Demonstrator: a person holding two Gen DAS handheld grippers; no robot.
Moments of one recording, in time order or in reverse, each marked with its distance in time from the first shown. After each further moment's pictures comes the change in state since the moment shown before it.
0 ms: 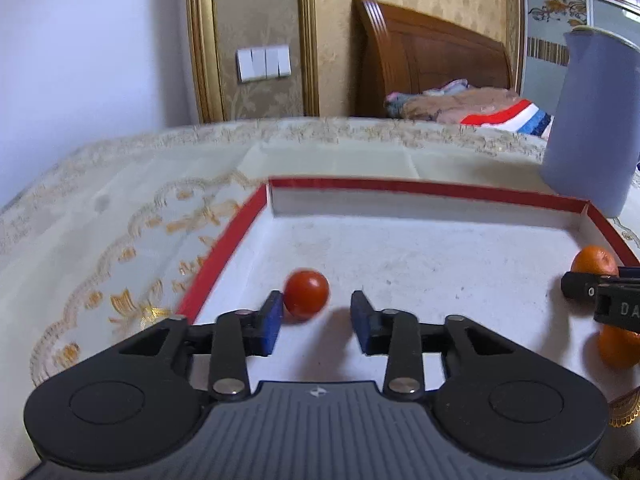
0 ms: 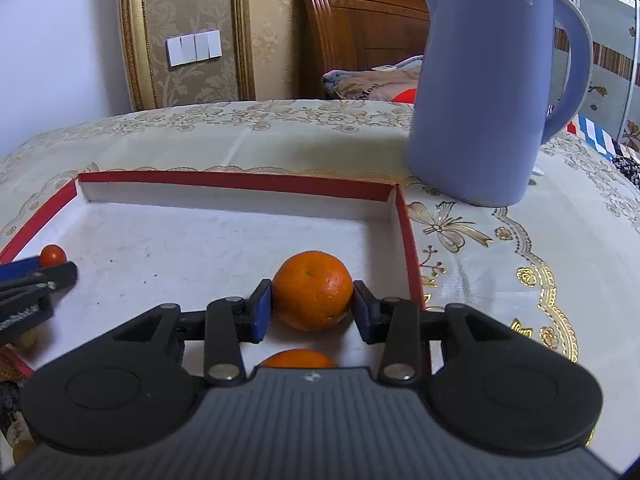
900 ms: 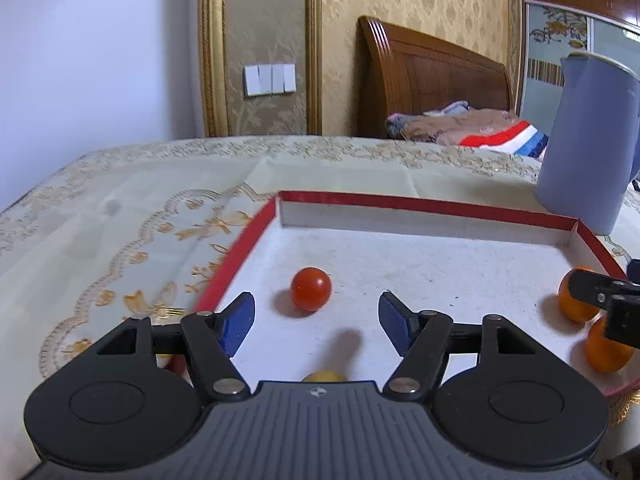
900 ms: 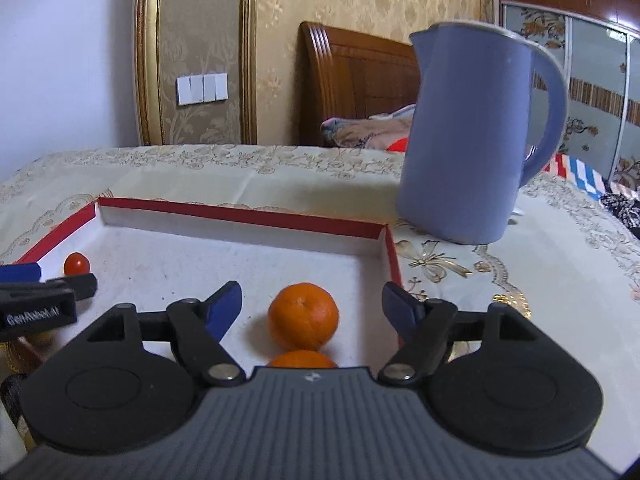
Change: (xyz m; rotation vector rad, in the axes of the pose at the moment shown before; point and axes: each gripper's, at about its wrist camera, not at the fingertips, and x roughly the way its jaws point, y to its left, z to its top) left arm -0.022 0.008 -0.007 -0.024 -0.068 -0.003; right arm -0.043 0.002 -0.017 -0.029 -0.168 -0.030
